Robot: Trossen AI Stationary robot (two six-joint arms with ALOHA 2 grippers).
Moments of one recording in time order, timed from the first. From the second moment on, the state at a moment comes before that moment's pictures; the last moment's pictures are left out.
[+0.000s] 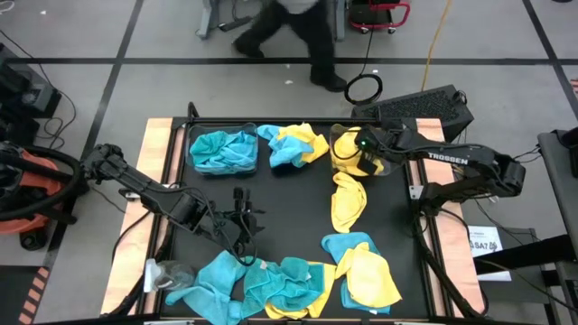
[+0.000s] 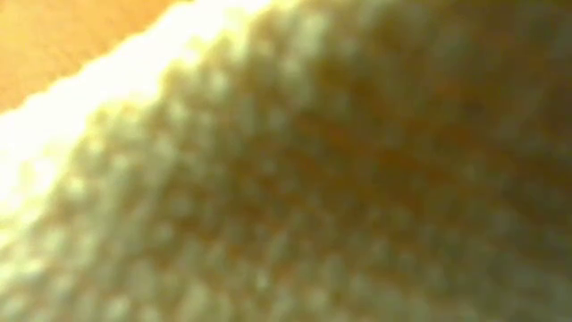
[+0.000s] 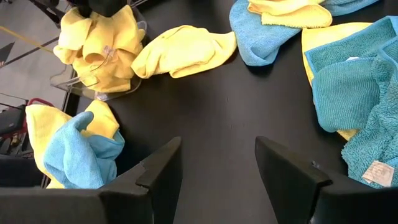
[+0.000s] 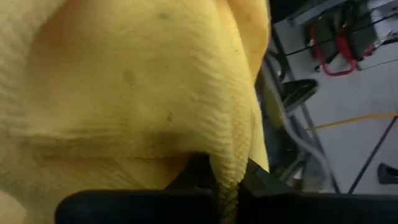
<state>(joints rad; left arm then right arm) -0.48 1.39 1.15 -0.58 -0.53 -0.02 -0.50 1.22 0.81 -0.76 0.51 -0.07</state>
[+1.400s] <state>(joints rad) -0.48 1.39 1.15 -0.57 -0.53 -0.02 -0.68 1.32 0.79 -0.78 0.24 -0.04</state>
